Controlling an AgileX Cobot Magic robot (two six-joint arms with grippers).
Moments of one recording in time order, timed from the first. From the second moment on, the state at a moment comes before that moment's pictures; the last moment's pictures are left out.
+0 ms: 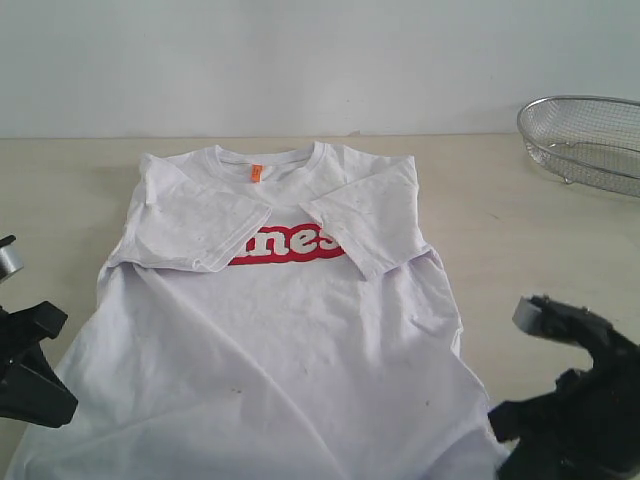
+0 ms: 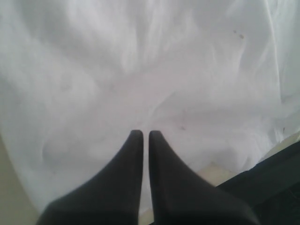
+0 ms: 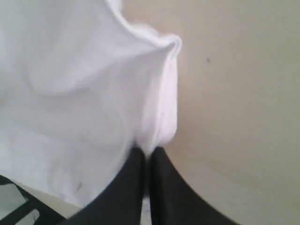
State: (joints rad) left arm 0.14 1.60 -0.65 -0.71 0.97 0.57; right arm 0.01 1.53 -0.45 0.86 0.72 -0.70
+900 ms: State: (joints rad) left arm 0.14 1.60 -0.65 -0.76 0.97 0.58; right arm 0.01 1.40 -0.61 0.45 0.95 -0.31
